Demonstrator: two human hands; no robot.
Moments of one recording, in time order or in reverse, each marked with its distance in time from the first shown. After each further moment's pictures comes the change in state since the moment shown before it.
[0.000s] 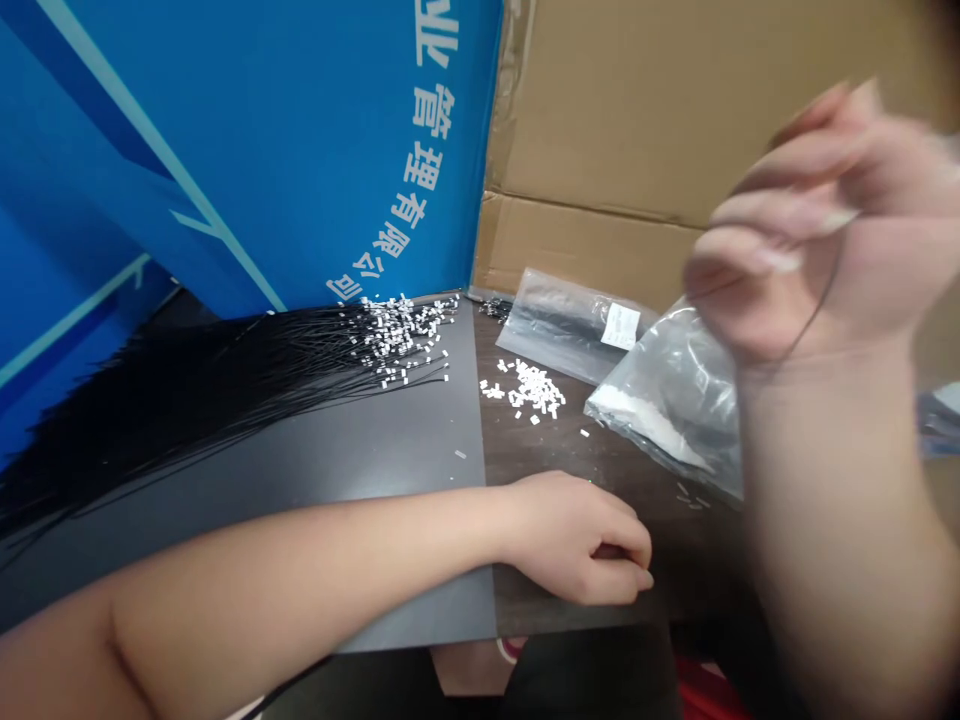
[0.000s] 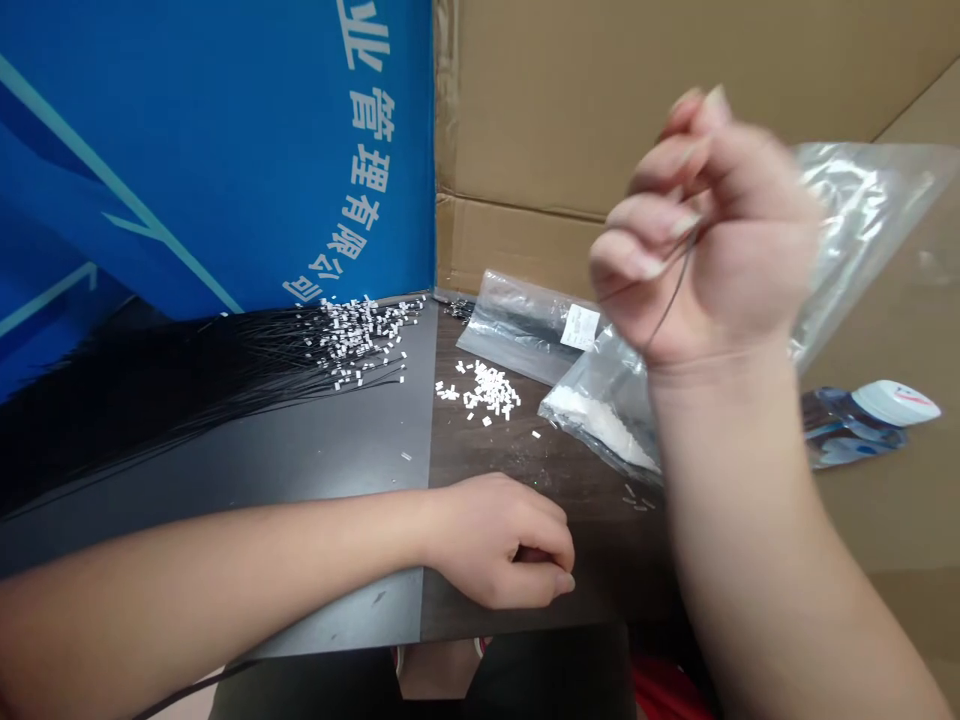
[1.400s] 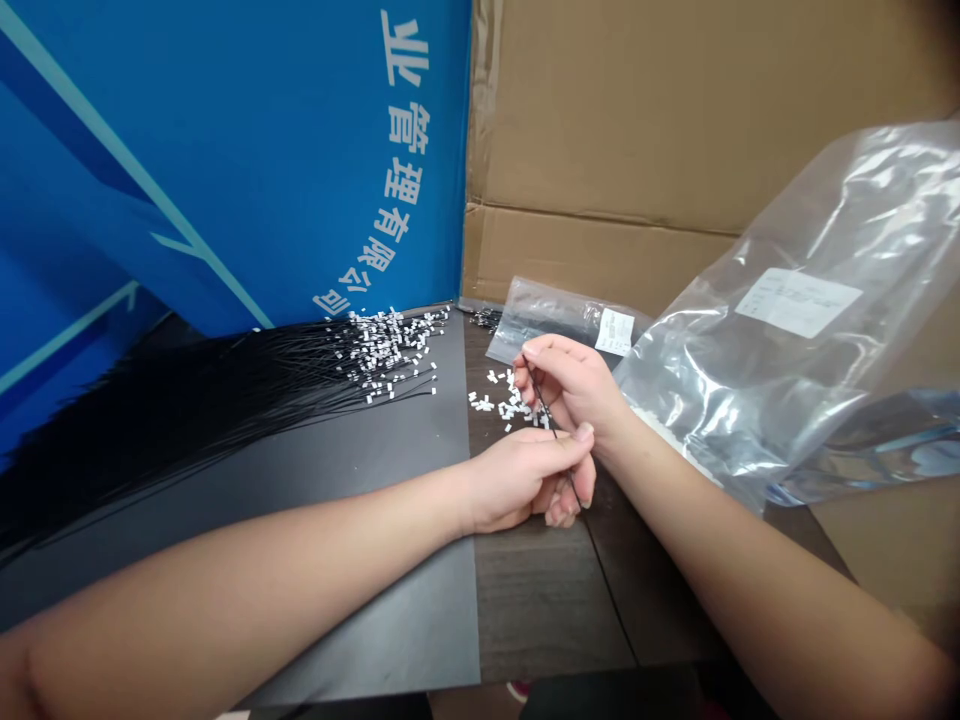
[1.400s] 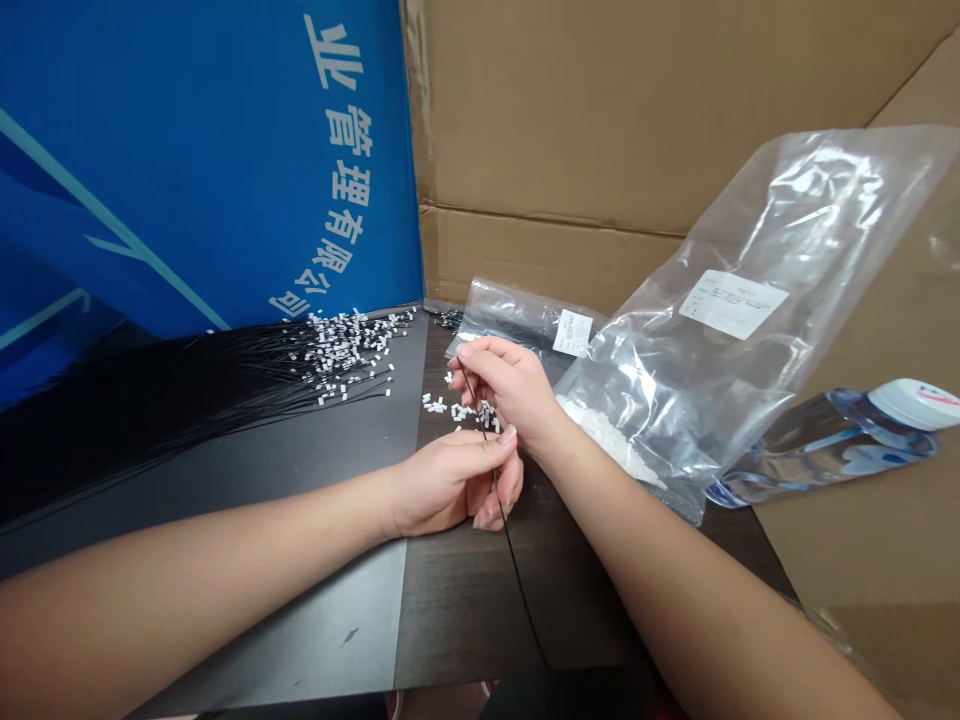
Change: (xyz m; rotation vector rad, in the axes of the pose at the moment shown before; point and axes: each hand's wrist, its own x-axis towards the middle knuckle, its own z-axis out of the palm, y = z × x) left_hand 0.006 -0.023 -0.019 -1.182 0.342 -0.284; right_hand -0.084 0.132 0.037 0.250 -0.319 0.610
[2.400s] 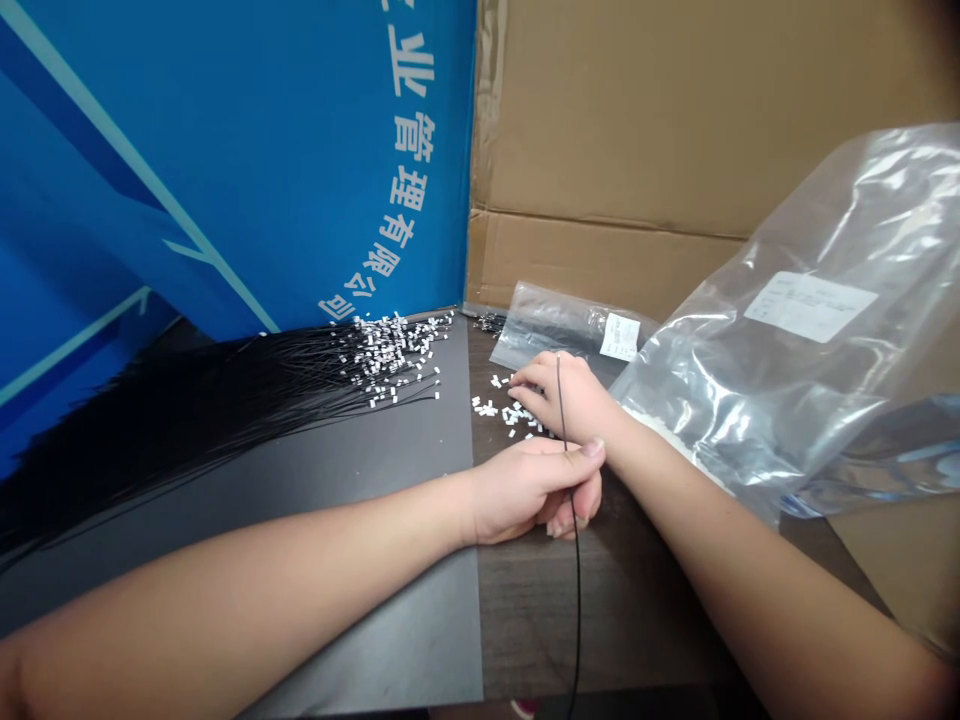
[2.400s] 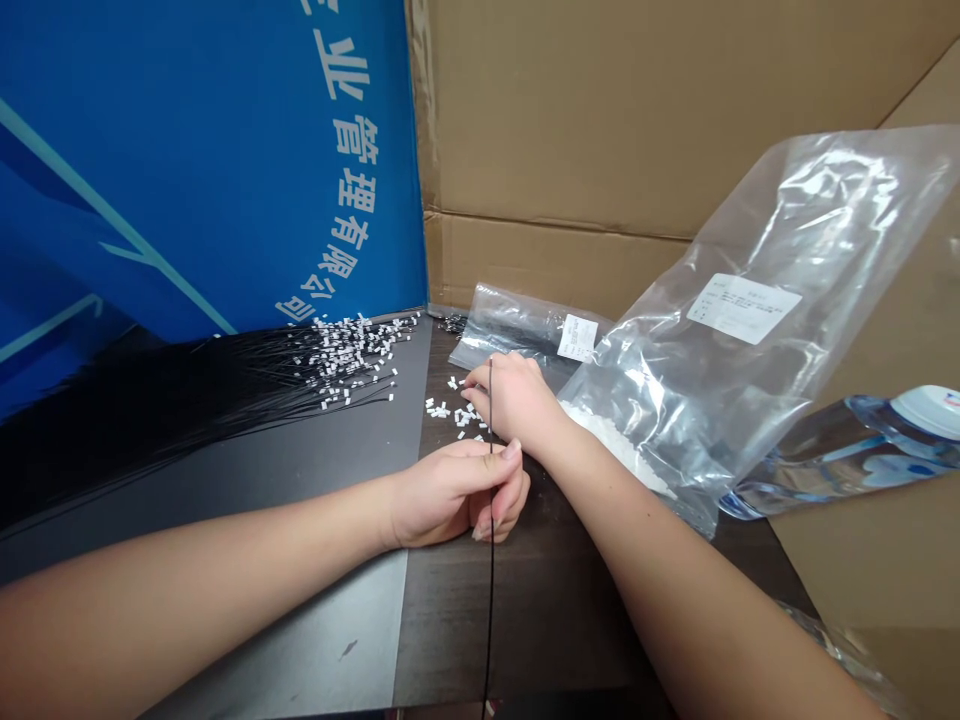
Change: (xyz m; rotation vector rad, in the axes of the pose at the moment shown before) left_hand -0.003 0.001 0.000 0.034 -0.061 0.021; right_hand 0.016 0.013 -0.025 -1.501 -0.165 -0.320
